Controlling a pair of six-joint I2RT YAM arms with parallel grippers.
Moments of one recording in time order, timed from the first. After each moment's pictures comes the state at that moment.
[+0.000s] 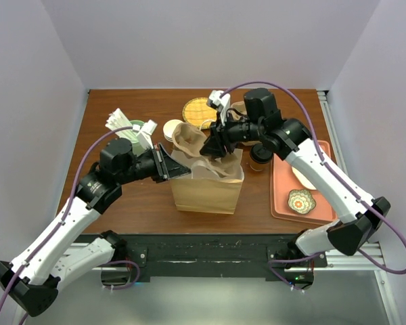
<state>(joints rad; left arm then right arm) -0.57 0.86 0.93 -0.37 0.47 -0.93 0.65 1.42 1.58 -0.67 -0.61 -0.04</state>
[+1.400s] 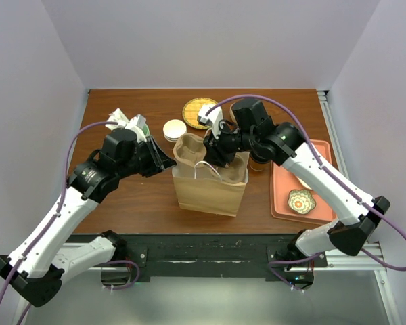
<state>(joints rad) -0.57 0.95 1.15 -0.77 0.10 -0.87 0.77 1.42 1.61 -0.84 -0.38 -0.20</state>
